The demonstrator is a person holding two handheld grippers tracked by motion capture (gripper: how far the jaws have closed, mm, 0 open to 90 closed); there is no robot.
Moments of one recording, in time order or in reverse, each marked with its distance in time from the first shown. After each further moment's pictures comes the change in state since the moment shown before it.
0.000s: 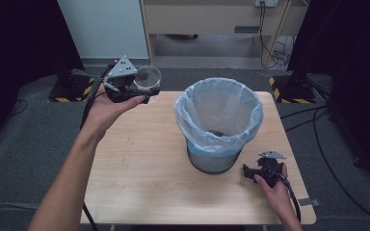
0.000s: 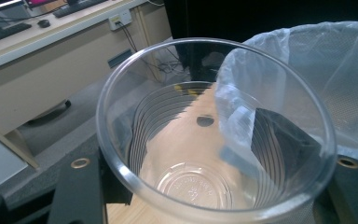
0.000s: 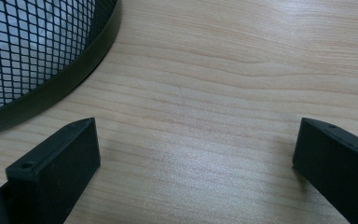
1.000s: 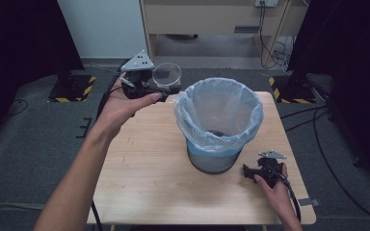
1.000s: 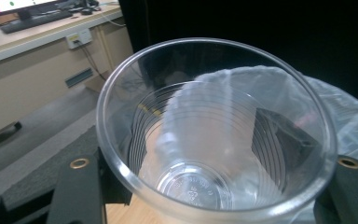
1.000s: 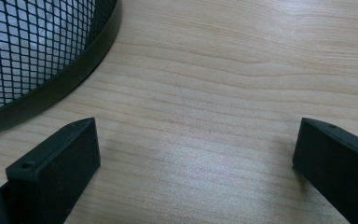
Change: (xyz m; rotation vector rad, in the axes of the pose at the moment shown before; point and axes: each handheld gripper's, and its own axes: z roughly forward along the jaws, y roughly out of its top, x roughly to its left) left arm -0.031 0.034 0.015 -0.075 -0.161 -0.021; right arm 0.000 0.000 0.000 0.001 0.000 0.000
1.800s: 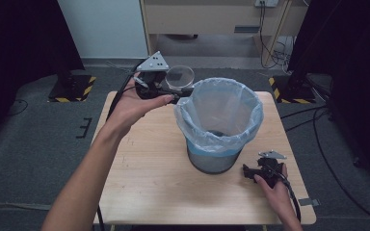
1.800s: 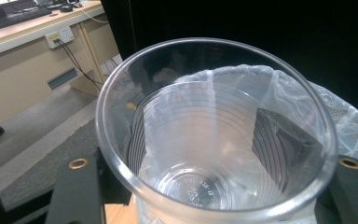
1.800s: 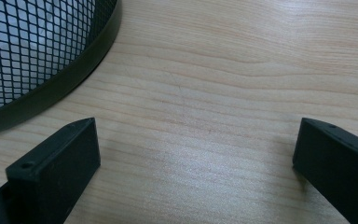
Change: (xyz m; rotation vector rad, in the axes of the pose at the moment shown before) left arm -0.007 0.005 0.022 0.023 -0.039 0.019; right arm 0.000 0.000 0.000 0.000 0.000 -0.001
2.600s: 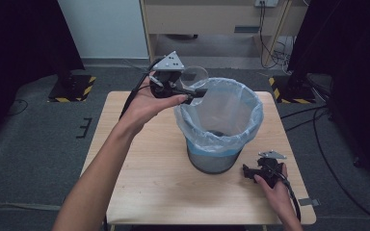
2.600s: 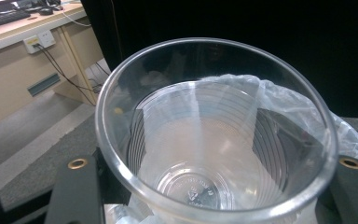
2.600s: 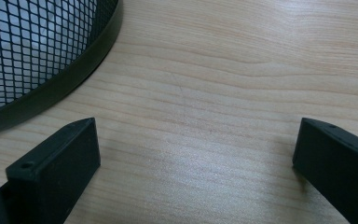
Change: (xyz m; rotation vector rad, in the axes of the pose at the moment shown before) left arm -0.011 0.010 0.030 -0.009 -0.061 0.012; right arm 0.000 0.000 0.000 0.000 0.002 -0.003
